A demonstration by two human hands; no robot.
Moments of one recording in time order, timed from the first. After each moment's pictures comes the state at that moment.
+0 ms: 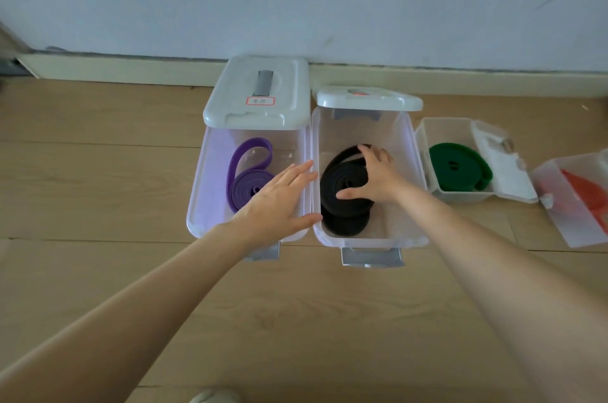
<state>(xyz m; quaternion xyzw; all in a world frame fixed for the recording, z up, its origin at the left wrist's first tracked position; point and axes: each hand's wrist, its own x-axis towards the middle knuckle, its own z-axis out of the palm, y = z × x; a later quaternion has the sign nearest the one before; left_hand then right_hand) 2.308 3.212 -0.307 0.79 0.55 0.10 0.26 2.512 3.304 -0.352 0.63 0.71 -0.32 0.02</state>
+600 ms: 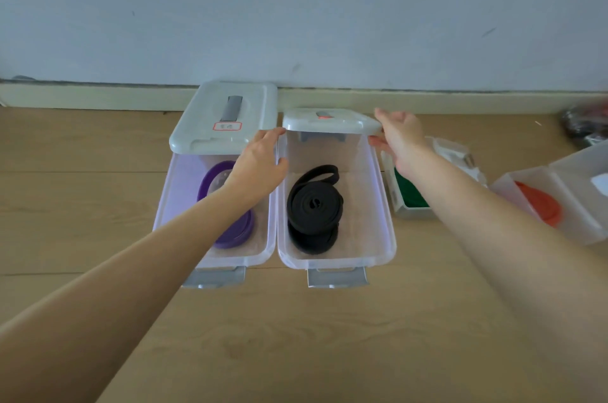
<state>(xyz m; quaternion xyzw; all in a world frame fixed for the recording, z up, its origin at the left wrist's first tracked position) 2.340 3.282 -0.270 0.67 0.65 0.24 0.26 2.550 3.348 -0.259 0.70 0.37 -0.46 -0.41</state>
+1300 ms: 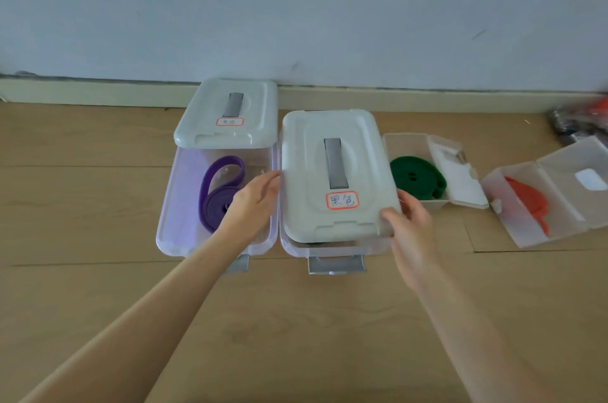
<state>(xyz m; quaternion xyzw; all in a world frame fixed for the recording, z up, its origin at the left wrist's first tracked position) 2.335 3.222 -0.296 0.57 0.67 0.29 0.37 2.556 3.198 -0.283 0.64 0.32 -0.52 -0.47</state>
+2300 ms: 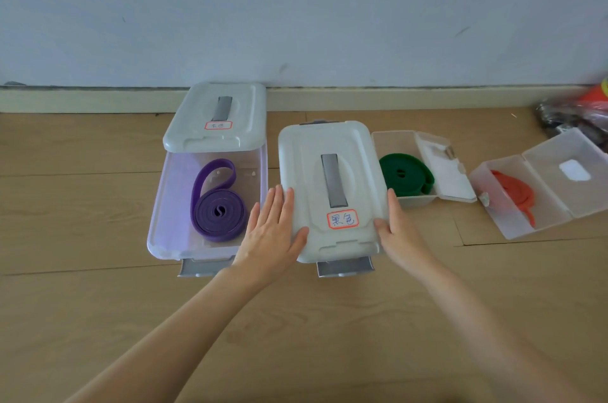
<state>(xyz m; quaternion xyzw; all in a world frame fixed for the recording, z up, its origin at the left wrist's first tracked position) 2.372 3.185 -0.320 0.74 0.64 0.09 0.21 2.586 3.199 -0.299 0.69 0.56 -0.42 -0.17</state>
